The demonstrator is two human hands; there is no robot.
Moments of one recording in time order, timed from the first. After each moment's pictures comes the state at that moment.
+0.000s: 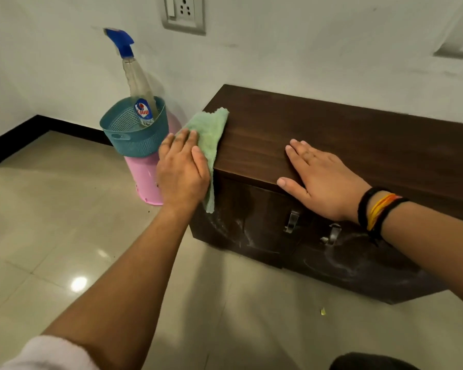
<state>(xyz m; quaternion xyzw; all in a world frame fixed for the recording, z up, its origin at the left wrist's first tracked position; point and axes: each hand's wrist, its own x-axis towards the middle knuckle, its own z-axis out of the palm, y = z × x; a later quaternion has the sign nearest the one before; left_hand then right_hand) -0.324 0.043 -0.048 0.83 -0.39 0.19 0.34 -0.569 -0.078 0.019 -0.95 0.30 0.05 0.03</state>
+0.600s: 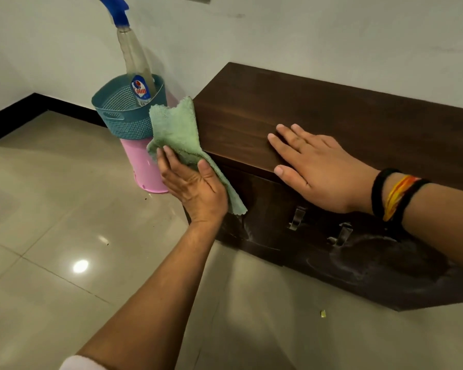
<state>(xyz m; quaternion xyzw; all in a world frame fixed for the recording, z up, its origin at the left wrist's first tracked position) -0.382 0.024 -0.110 0.79 -0.20 0.20 0.54 -0.552 -0.082 0.015 -0.97 0.22 0.07 0.01</state>
